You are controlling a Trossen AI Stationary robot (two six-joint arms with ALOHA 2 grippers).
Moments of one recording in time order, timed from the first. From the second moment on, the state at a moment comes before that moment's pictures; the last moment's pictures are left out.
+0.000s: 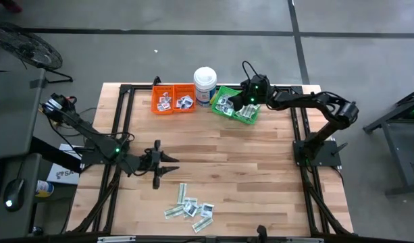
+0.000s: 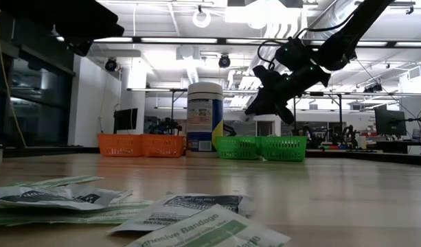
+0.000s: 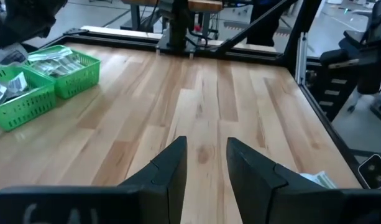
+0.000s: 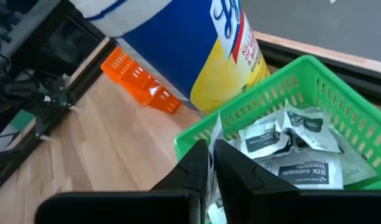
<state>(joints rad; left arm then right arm) -0.61 1.03 0.46 0.29 -0.64 -0.31 -0.70 1.59 0.77 0.31 -0.35 0.47</state>
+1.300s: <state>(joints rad) -0.61 1.40 0.62 0.03 -0.21 -0.10 -0.42 0.91 0.77 -0.35 -0.16 0.23</state>
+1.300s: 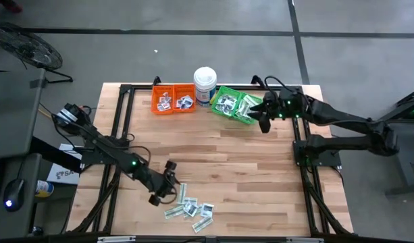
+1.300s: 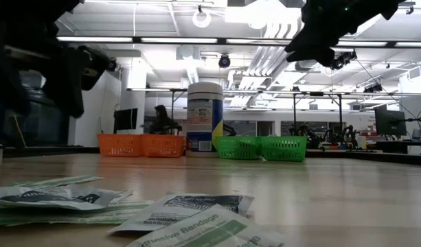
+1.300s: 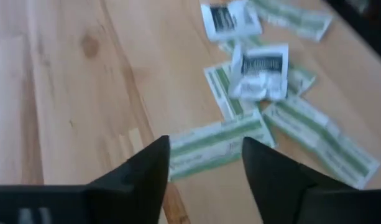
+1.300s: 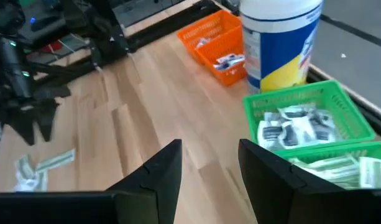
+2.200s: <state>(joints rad) -0.48 1.77 0.94 -0.35 -0.08 -0.33 -0.22 0.93 0.77 -0.36 -0.01 0.34</state>
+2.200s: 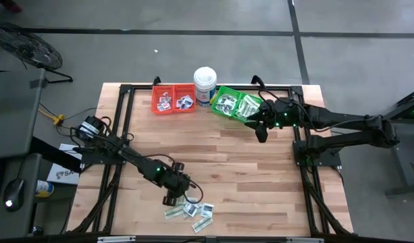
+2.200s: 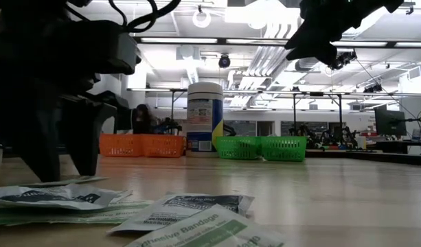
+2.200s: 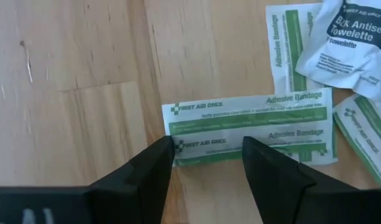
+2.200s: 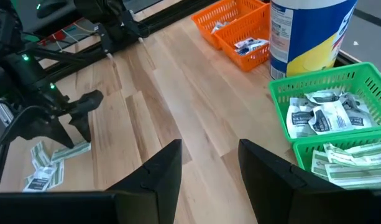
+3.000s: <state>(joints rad) -0.48 1.81 0.94 -0.35 -0.09 -0.37 -0.08 0.93 0.77 -0.38 0.02 0.44</state>
